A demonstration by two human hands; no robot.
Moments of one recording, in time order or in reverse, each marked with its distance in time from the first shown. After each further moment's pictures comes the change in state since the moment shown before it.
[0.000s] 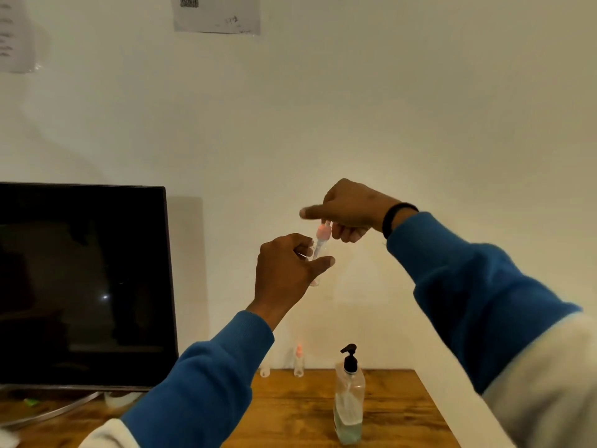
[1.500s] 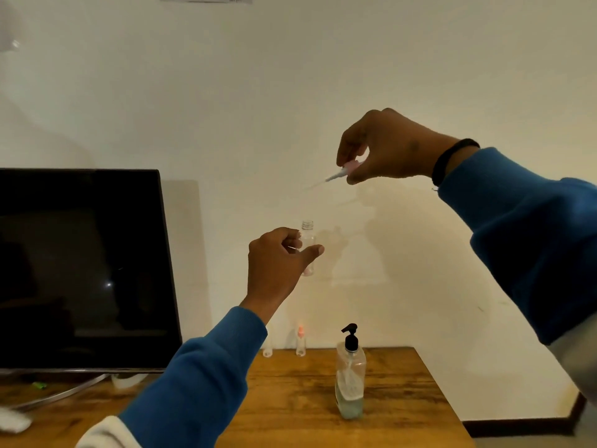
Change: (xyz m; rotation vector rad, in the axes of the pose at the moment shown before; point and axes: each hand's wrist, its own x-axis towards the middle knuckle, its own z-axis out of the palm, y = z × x) left_hand -0.014 -0.021 0.001 -0.044 0.033 -0.085; right_hand -0.012 0.015 -0.060 -0.380 0.223 -0.433
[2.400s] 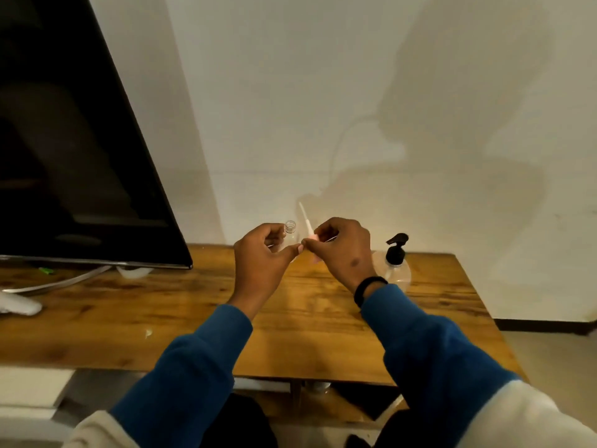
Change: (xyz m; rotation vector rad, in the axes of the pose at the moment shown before) left_hand -0.092 -0.214 0.038 0.024 -0.108 -0.337; right_hand -0.074 -0.020 0.416 0.684 0.038 0.634
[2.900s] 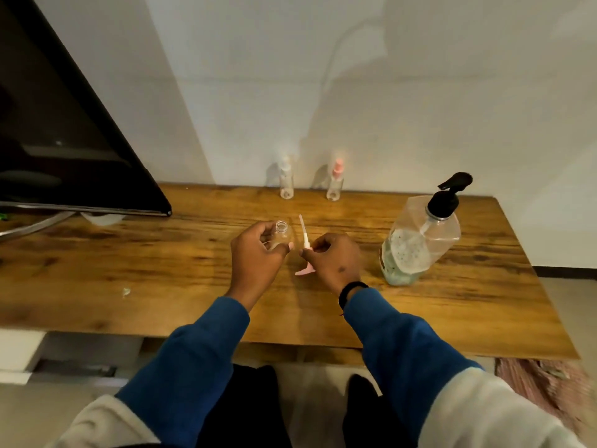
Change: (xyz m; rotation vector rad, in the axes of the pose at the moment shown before) left_hand -0.028 -0.131 0.041 0.129 -0.107 -0.279; right_hand -0.031 0.126 0.118 -0.038 -0.190 0.390
